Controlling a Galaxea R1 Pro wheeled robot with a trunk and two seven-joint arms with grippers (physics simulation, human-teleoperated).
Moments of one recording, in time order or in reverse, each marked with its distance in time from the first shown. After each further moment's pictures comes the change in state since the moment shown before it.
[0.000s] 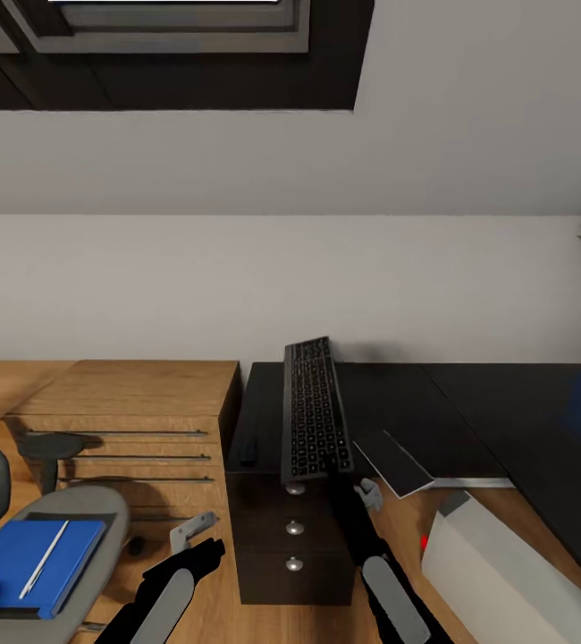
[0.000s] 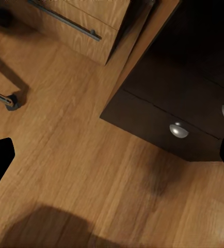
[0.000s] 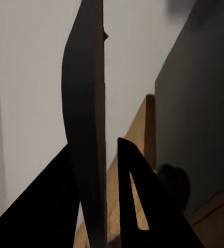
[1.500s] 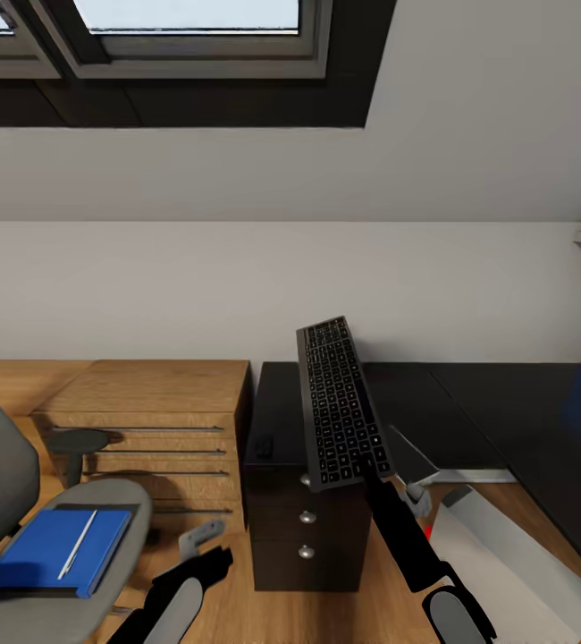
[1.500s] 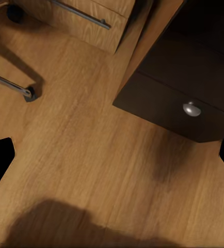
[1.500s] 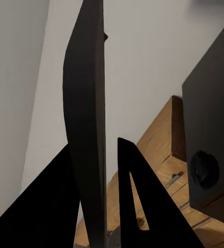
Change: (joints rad) left arm 0.000 -0.003 -0.062 0.024 0.001 -0.007 0.002; right arm 0.259 -0.183 0.006 -0.583 0.006 0.126 -0.199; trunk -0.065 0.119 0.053
